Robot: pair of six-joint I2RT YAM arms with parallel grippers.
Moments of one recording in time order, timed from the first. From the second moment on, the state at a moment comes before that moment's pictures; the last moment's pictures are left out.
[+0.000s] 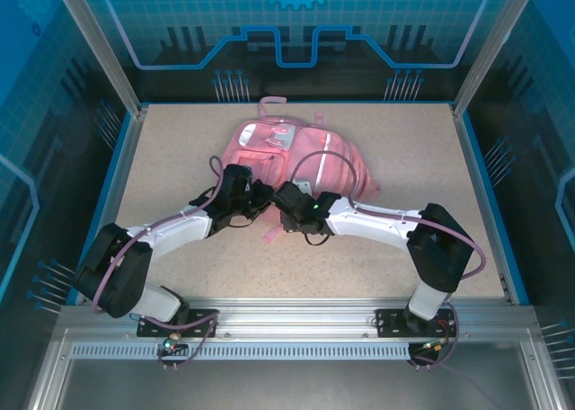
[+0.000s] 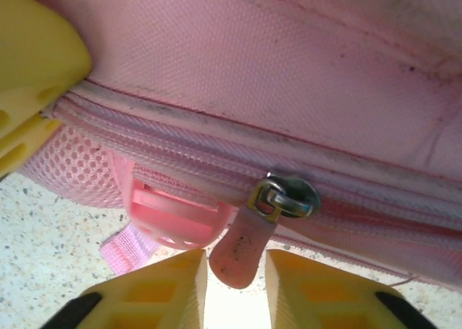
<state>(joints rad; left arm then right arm) -0.48 1.44 0.73 0.05 0.25 -1.19 0.95 1.71 1.18 -0.57 0.30 0.80</state>
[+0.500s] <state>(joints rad) -0.49 1.44 0.74 0.05 0.25 -1.18 0.93 1.63 1.14 -0.62 0.35 0.80</state>
